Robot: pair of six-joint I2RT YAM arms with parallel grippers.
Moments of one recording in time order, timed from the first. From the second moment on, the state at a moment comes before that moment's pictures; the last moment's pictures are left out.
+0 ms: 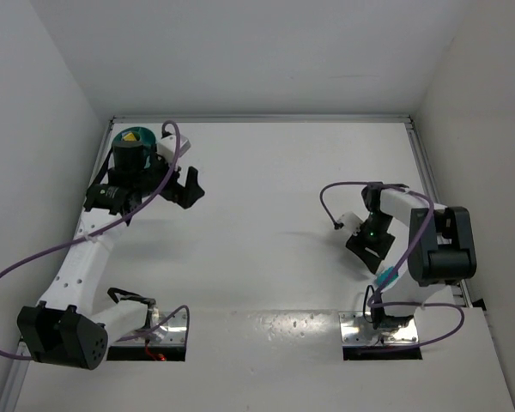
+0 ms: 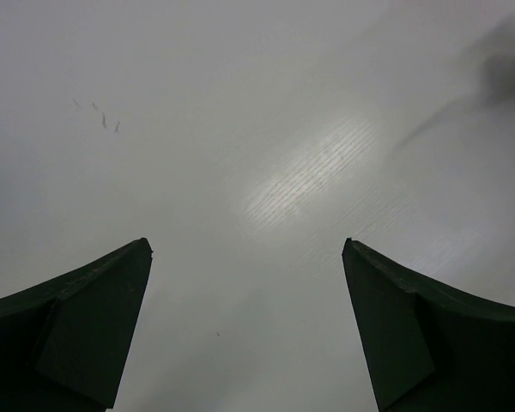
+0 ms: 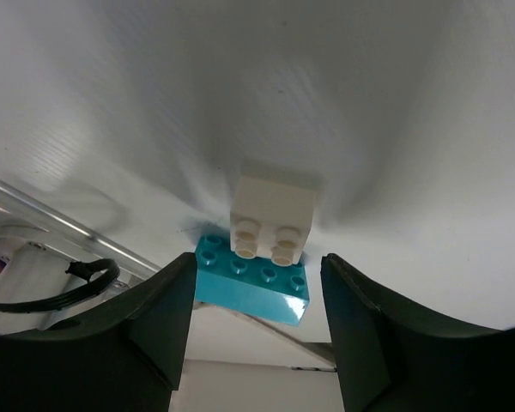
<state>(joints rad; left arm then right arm) -0.10 1.10 1.08 -0.56 0.50 0.25 0.00 1.63 0.83 -1.00 -0.02 -0.89</state>
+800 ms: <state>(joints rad) 0.07 1.10 0.99 -0.46 0.76 0.15 0.09 1.92 1.51 -1.22 -0.55 -0.73</state>
